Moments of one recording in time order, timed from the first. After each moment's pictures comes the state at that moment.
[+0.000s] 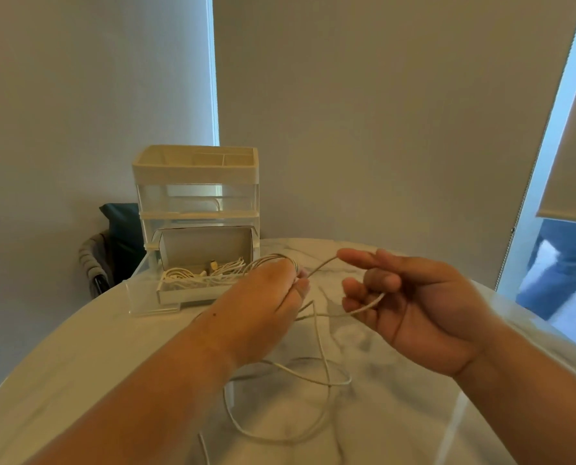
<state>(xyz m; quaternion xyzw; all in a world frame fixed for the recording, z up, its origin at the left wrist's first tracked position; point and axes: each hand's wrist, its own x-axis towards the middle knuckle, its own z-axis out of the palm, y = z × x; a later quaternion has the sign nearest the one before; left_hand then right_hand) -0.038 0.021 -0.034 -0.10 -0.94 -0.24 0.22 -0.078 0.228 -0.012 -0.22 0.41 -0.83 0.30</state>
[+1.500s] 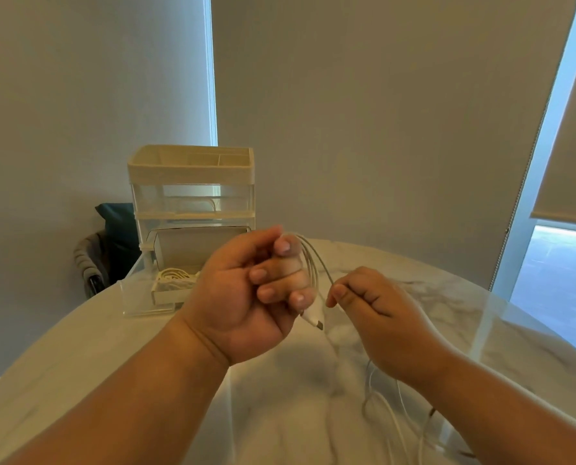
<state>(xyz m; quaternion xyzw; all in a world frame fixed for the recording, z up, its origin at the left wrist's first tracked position) -0.026 0.028 -0.009 -0.25 -0.36 -0.89 -0.13 -0.085 0.214 -0.047 -0.34 0.82 -0.43 -0.15</state>
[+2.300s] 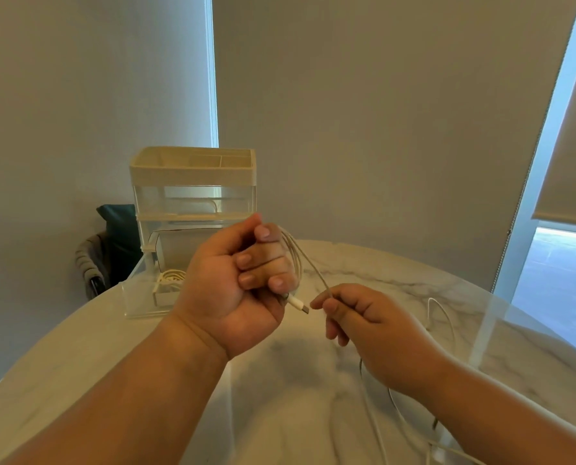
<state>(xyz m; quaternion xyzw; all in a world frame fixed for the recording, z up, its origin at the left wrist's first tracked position) -0.024 0.023 -0.002 -0.19 -0.31 -0.93 -0.05 -0.070 0.206 -0.046 -0.31 0.82 -0.49 -0.02</state>
